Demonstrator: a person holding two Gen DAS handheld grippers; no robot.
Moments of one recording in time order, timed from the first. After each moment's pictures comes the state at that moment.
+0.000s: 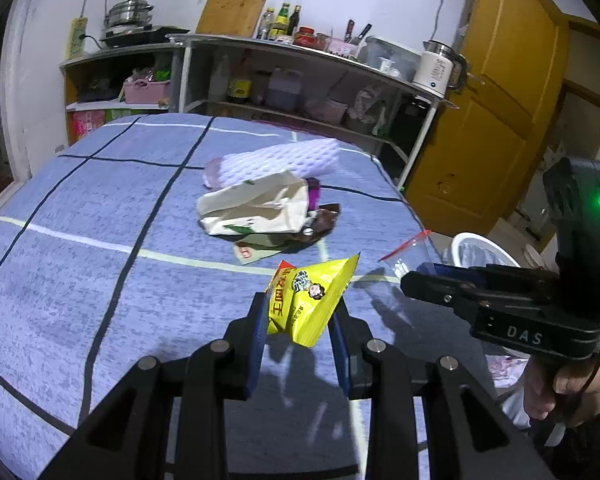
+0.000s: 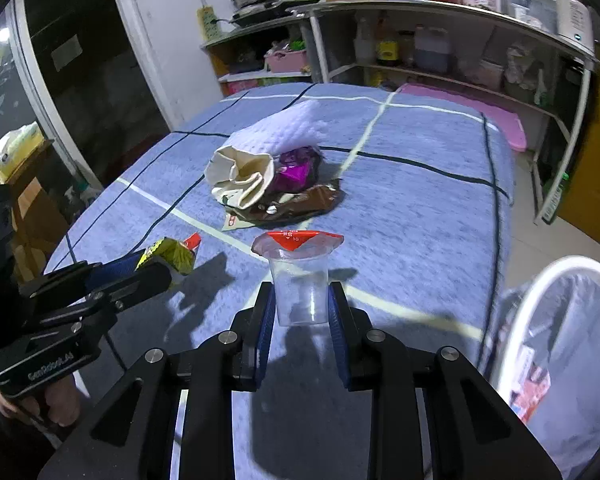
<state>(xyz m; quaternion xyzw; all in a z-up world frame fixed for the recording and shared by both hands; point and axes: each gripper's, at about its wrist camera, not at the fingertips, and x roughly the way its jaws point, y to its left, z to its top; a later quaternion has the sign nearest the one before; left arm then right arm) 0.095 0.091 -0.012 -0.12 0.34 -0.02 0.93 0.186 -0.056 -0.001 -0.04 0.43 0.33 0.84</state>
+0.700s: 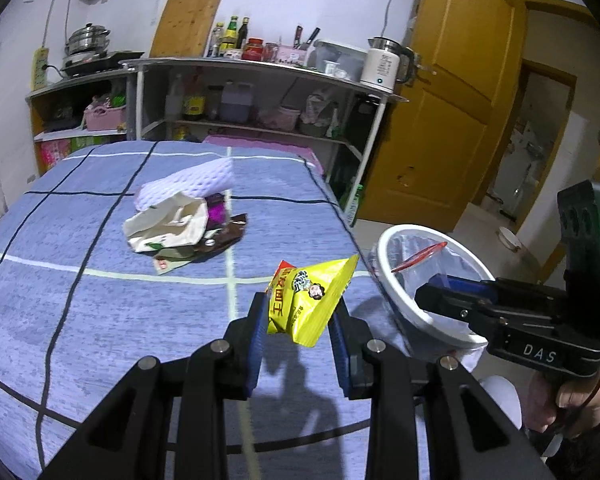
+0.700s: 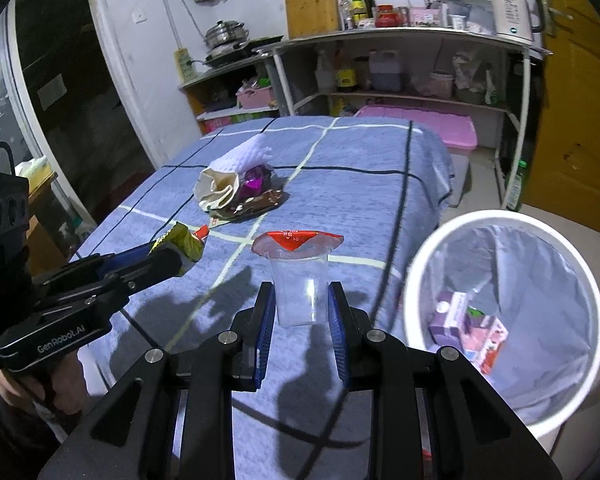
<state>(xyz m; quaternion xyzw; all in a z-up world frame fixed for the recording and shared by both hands) 0.082 0.024 0.021 -0.09 0.32 -0.08 0.94 0.132 -0.145 0.030 0.00 0.39 0.28 0.88</state>
